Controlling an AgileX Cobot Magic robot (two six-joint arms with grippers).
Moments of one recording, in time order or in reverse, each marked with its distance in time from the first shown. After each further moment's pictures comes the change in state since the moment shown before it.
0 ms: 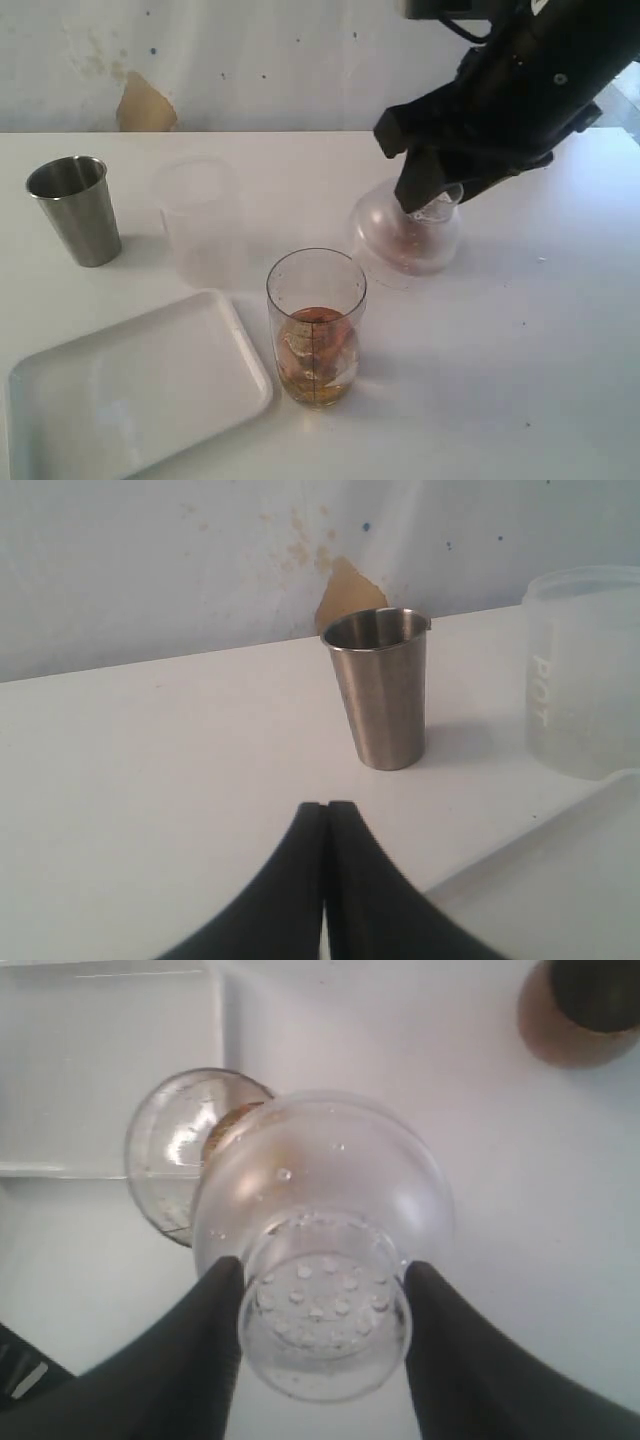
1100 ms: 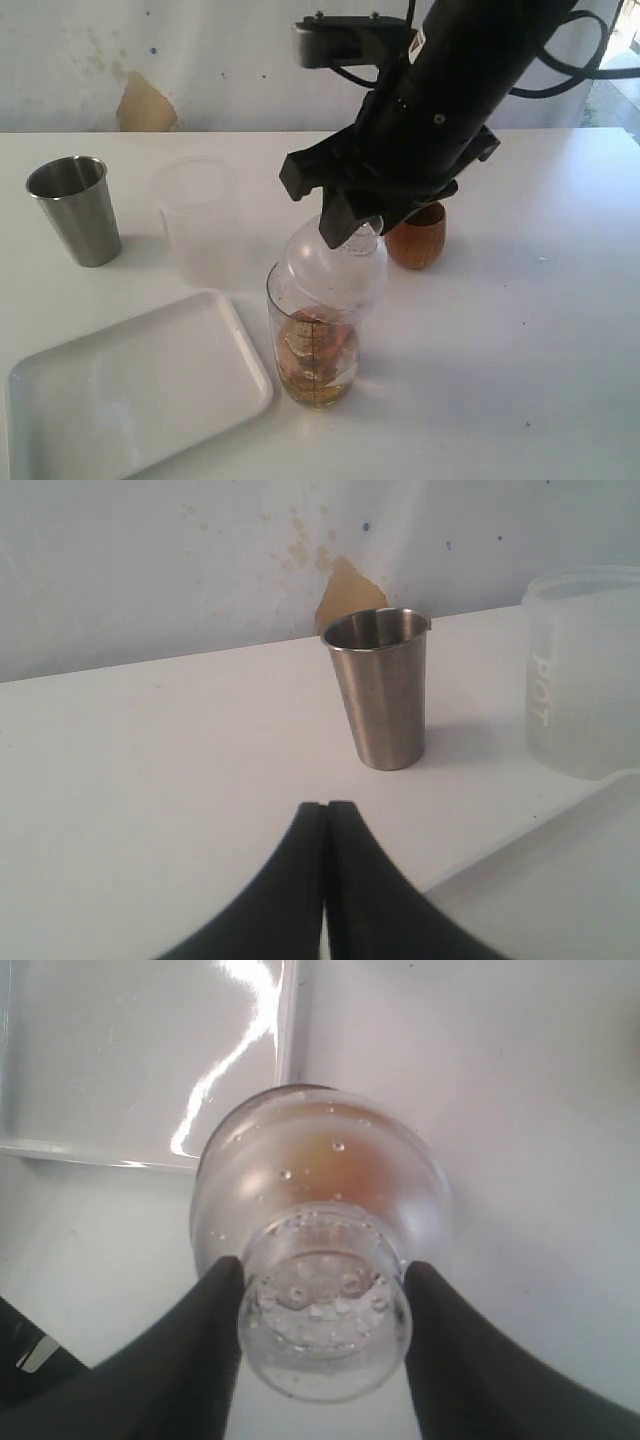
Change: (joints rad) left arm 0.000 0.000 0.000 0.000 0.000 0.000; right arm 0.133 0.135 -0.054 -0.009 -0.029 0.051
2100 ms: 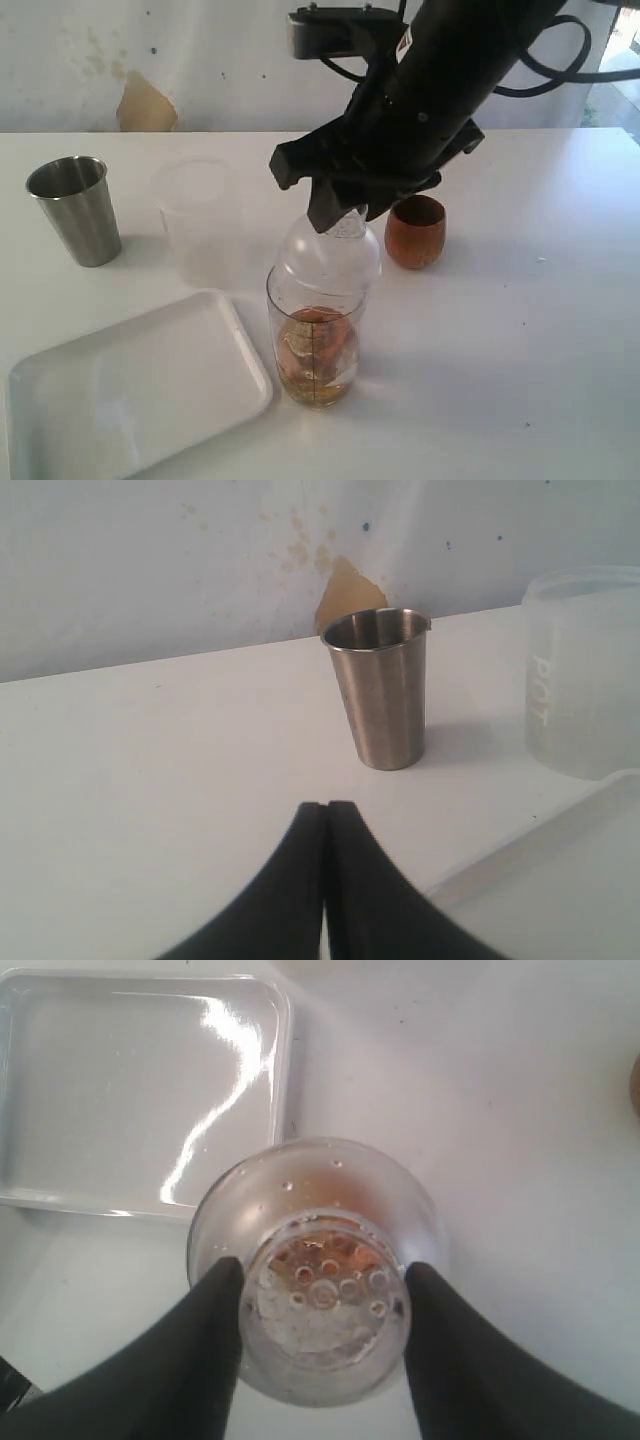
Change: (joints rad) left arm 0.000 0.000 0.000 0.000 0.000 0.000; right arm 0.000 0.023 0.000 -0.008 -0.086 0.000
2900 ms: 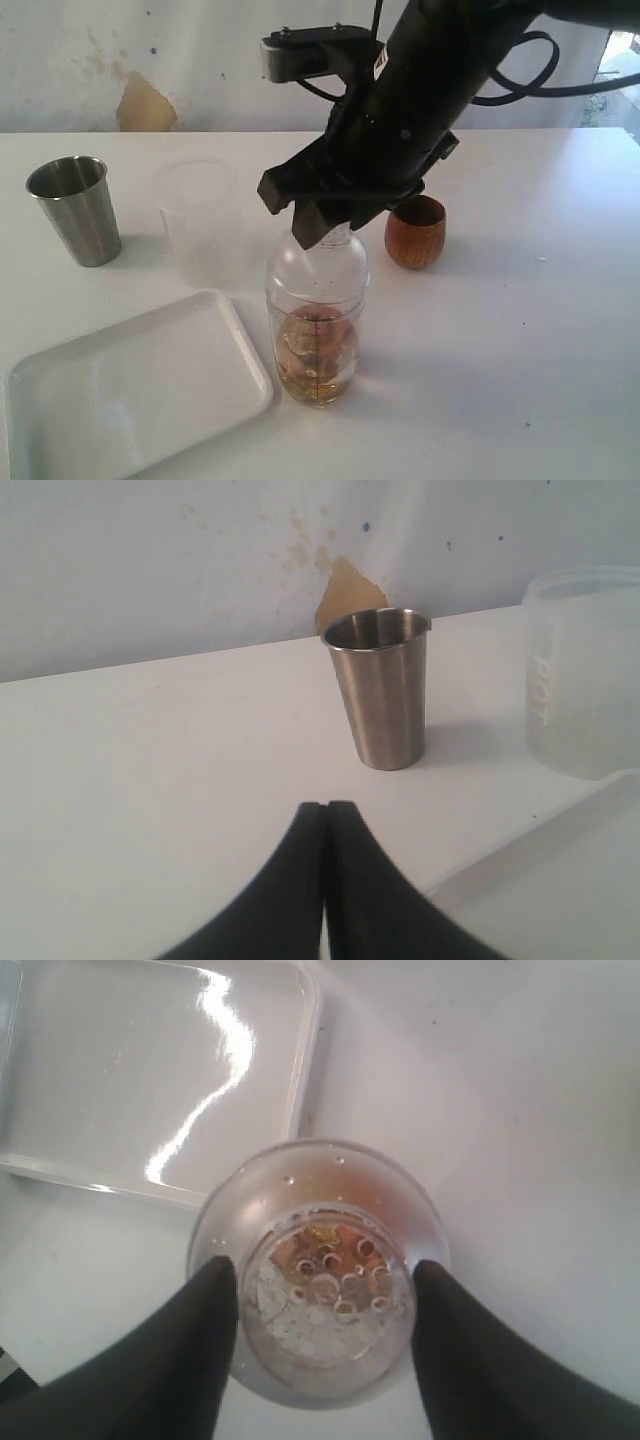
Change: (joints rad) left arm 0.000 0.000 0.000 0.000 0.000 0.000; right arm 0.025 0.032 -0.006 0.012 -0.004 -0.103
